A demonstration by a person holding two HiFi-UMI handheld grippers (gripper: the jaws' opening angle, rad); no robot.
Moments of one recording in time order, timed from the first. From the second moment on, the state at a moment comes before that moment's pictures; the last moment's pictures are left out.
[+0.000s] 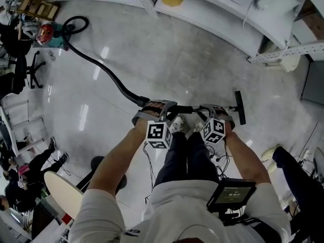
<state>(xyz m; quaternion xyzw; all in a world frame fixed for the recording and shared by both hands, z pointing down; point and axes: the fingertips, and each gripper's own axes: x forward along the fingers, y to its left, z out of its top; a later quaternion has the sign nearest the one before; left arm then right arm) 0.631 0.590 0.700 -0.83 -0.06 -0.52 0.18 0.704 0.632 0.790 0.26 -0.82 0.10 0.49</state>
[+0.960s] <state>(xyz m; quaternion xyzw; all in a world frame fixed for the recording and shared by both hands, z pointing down) 0.534 0.543 0.431 -0.77 -0.04 -0.59 0.25 0.582 0.563 0.543 0.27 -0.88 0.04 0.39</state>
